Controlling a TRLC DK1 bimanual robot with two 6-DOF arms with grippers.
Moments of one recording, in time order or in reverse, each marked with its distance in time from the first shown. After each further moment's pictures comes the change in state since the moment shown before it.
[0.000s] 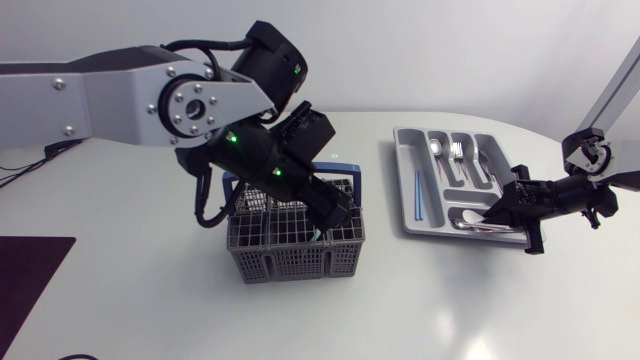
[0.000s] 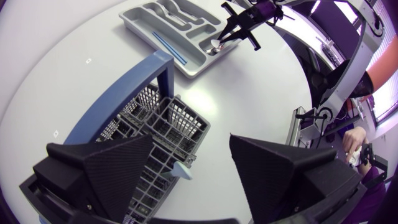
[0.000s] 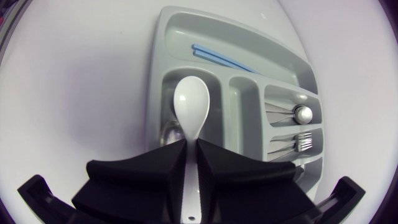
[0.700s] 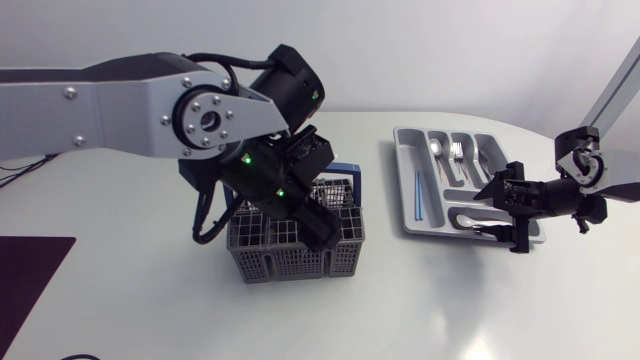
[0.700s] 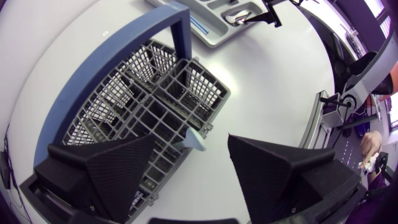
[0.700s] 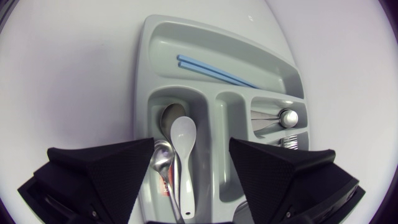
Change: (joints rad) left arm -0.063 0.009 0.000 -0.135 -0.201 -0.042; right arm 0.061 -0.084 -0.124 0.190 0.023 0.127
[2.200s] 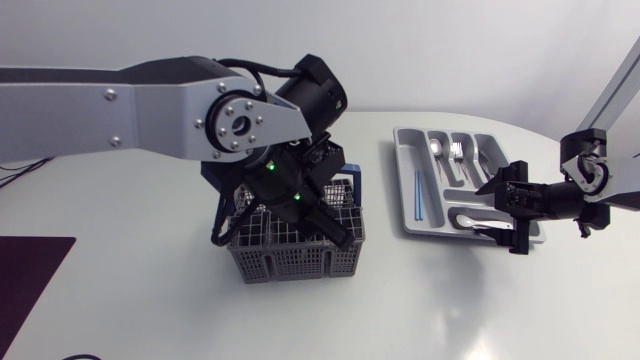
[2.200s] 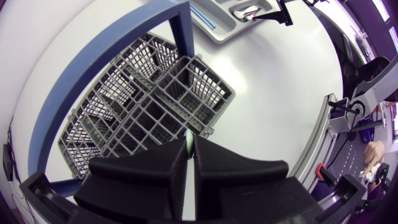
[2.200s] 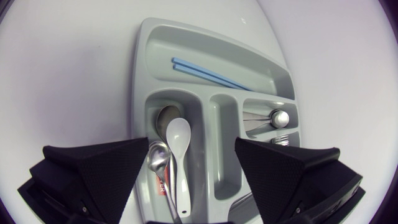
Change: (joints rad) left arm -0.037 0.059 0.052 -0.029 -0.067 -0.060; right arm -0.005 -0.043 -0.060 0.080 -0.011 0.013
